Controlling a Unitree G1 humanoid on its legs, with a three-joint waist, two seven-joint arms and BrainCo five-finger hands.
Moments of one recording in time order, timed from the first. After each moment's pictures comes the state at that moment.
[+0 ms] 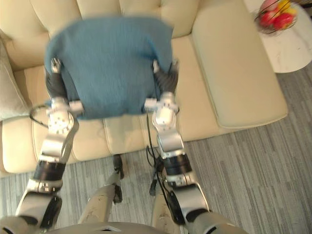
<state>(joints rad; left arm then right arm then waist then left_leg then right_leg) -0.59 0.18 -0.04 0.00 -0.07 -0.01 0.51 -0.67 -0.03 0.07 0.01 -0.15 -0.02 -0.51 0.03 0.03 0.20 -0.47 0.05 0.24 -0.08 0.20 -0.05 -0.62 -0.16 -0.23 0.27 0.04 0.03</state>
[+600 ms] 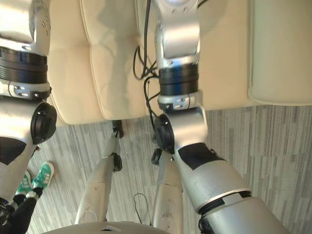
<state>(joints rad) -1.56 0.28 0.04 0.42 -0.06 -0.01 0.65 -1.56 -0.12 -0.17 0.38 -0.05 -0.01 -0.86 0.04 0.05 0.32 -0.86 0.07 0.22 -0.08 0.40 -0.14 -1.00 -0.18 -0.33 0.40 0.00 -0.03</state>
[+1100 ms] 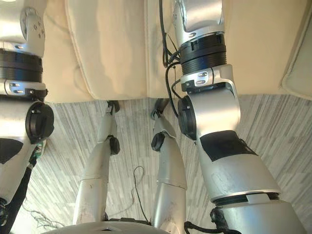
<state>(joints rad) -1.46 0.31 0.12 0.56 -0.08 0.03 0.55 -1.60 -0.32 0.00 0.61 0.08 0.02 -0.61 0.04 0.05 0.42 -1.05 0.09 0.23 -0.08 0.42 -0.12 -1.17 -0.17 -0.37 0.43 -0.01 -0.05</state>
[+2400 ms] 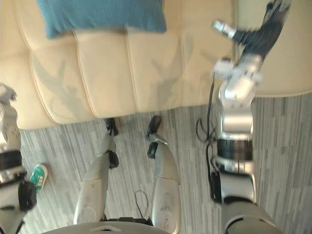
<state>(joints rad) -0.41 0.38 0.42 0.07 -0.23 -0.09 0.41 -0.55 -0.49 -0.17 -0.13 0.07 -0.04 -0.45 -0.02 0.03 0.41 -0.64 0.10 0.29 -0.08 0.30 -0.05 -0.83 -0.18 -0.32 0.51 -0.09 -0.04</state>
